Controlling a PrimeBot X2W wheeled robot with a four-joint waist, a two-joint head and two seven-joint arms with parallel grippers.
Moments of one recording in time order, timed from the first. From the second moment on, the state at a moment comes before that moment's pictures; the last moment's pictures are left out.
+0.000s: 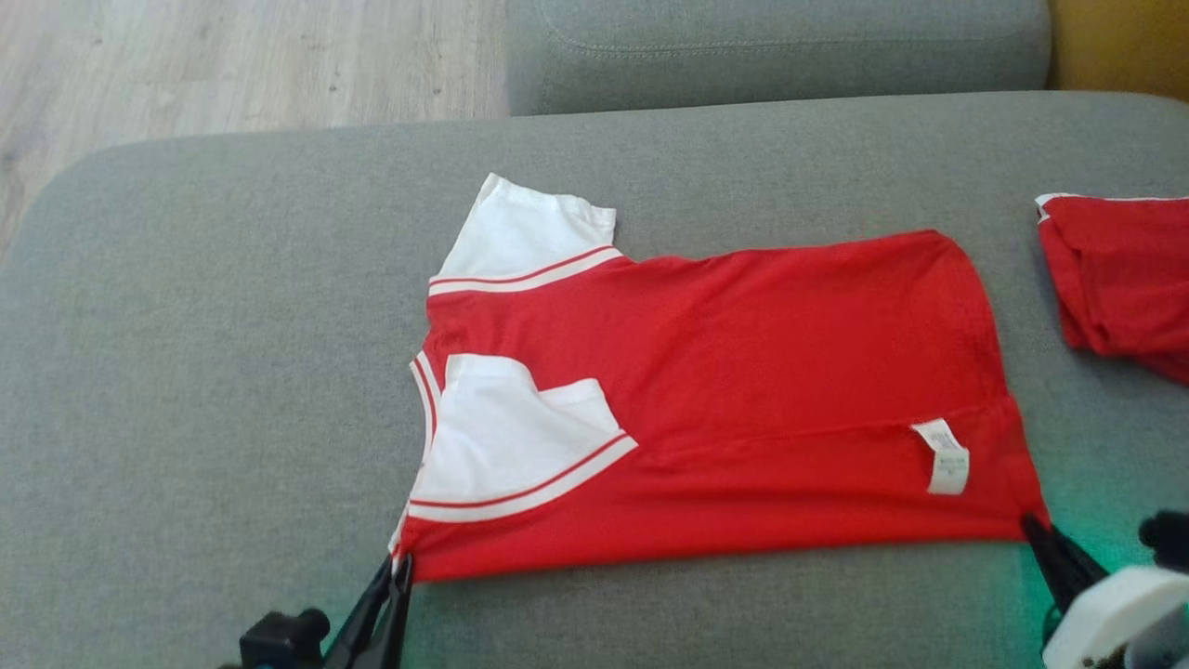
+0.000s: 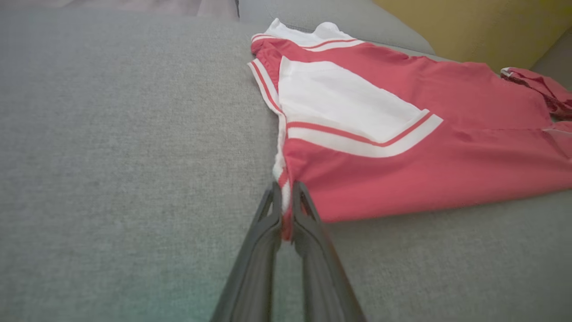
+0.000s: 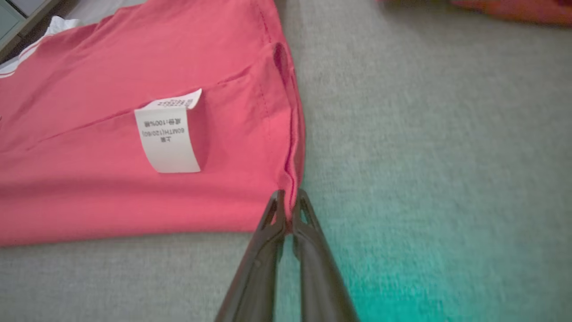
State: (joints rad) left arm 0.04 0.26 -0.45 0.36 -0.49 -0.03 -0.18; right arm -0.05 -0.51 0.39 0.57 0.78 0.13 -0.05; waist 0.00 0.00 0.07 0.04
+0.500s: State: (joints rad) left arm -0.04 0.31 -0.45 0.16 -0.52 -0.02 -0.05; right arm 0.01 -0.49 0.18 0.35 0.63 0.13 -0.01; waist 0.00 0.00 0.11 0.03
